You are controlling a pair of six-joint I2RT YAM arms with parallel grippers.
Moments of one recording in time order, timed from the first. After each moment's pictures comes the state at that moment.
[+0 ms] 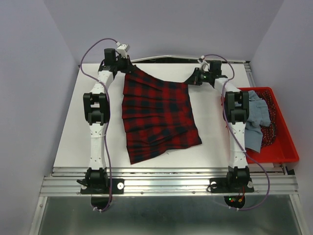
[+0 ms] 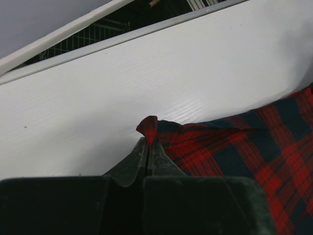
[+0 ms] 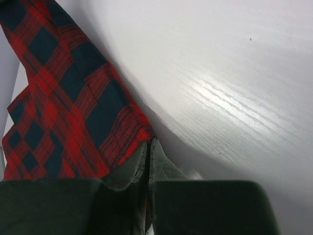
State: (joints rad) left arm -0.05 2.59 2.35 -0.26 0.61 -0.06; right arm 0.05 2.60 2.12 -0.14 -0.89 0.29
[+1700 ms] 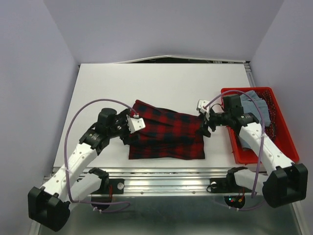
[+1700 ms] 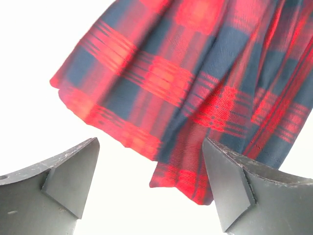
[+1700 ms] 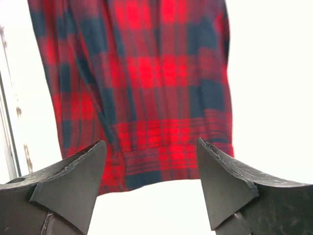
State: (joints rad) left arm -0.42 0.90 0.63 -0.42 0.39 0.77; right arm 0.22 1.14 0.85 -0.59 -0.82 -0.83
